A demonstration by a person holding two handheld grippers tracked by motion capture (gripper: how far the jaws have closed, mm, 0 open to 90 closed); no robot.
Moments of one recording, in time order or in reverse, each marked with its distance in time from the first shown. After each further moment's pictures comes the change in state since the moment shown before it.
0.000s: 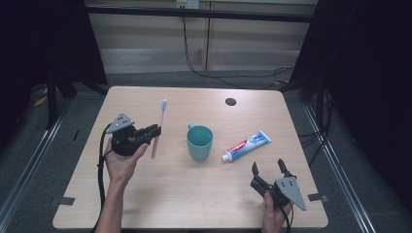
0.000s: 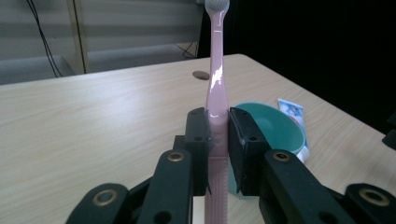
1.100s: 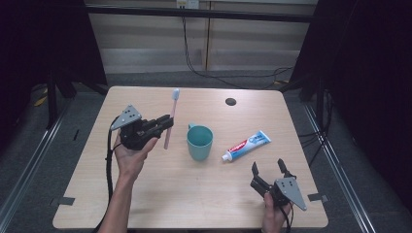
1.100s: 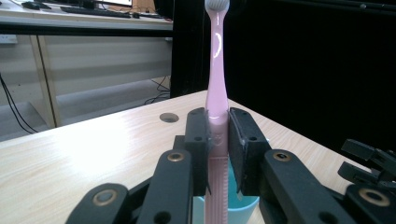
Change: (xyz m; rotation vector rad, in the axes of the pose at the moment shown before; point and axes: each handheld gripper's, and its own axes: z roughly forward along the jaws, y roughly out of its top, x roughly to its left) left arm -0.025 0.028 0.011 -0.133 -0.118 0.074; right arm 0.000 0.000 0.000 0.000 0.002 -0.001
